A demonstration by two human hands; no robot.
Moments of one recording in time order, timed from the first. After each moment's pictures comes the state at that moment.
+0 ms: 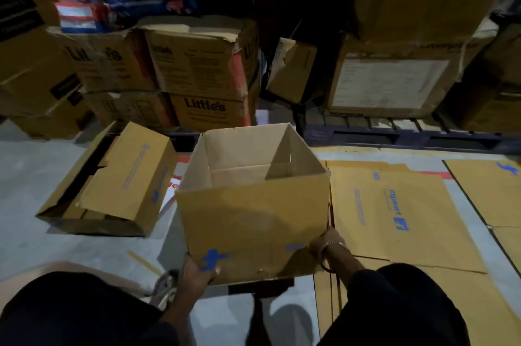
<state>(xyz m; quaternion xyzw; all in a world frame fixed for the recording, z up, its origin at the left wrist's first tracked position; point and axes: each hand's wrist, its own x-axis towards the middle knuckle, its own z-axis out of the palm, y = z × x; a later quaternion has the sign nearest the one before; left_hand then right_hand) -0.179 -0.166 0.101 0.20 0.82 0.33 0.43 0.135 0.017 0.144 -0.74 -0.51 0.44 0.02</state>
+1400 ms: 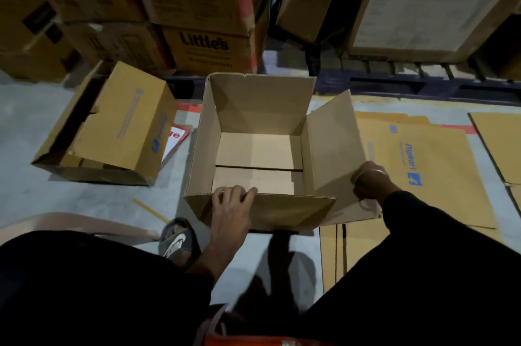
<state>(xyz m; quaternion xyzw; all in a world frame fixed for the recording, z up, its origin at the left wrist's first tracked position) -0.109 -0.139 0.132 0.65 0.76 0.04 -0.01 0.176 0.089 0.156 -0.74 -0.61 0.24 -0.17</state>
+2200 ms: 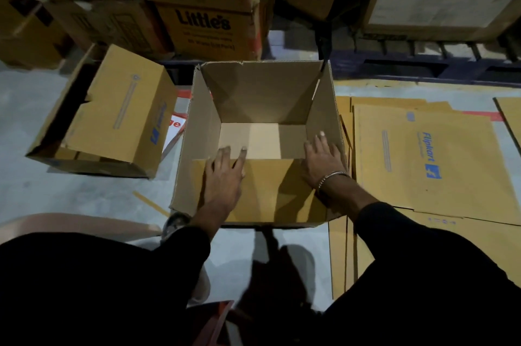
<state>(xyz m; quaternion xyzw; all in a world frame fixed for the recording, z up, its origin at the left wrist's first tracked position) -0.177 -0.059 0.089 0.62 0.79 -0.04 0.04 0.054 0.063 0.140 -0.52 -0.84 0.12 -0.13</state>
